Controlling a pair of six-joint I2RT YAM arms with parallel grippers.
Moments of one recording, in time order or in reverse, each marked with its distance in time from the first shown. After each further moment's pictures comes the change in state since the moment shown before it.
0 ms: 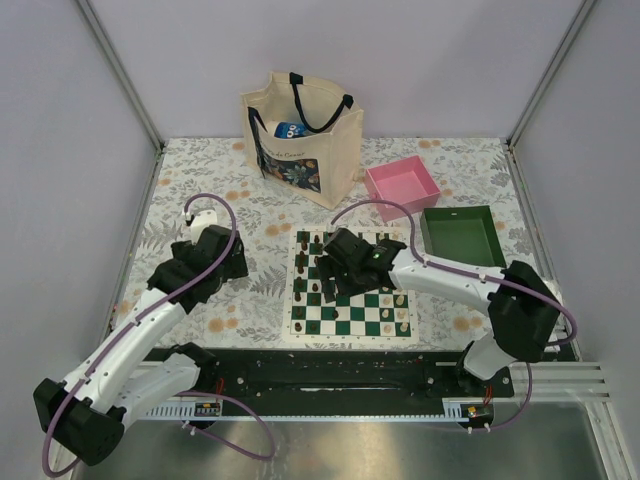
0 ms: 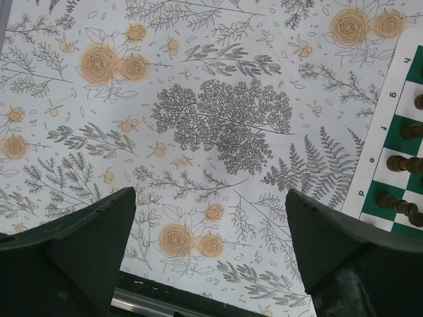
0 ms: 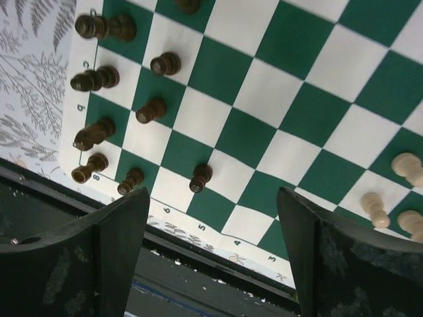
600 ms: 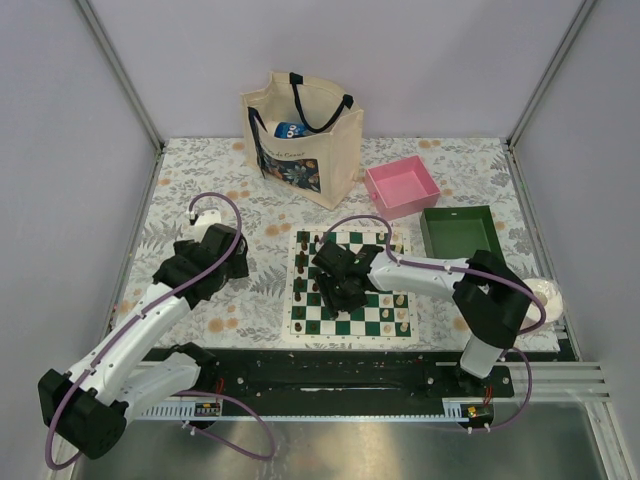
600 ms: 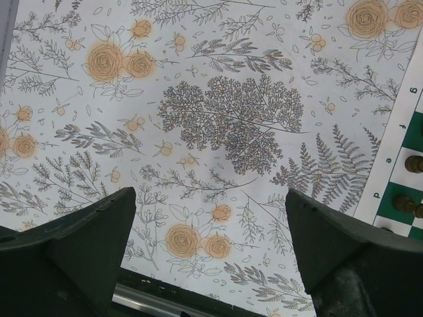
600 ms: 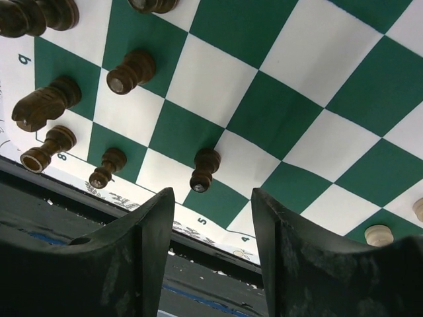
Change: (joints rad) left arm 0.001 0.043 0.000 0.000 -0.020 0.014; right arm 0.038 0.166 0.011 -0.039 -0.130 -0.012
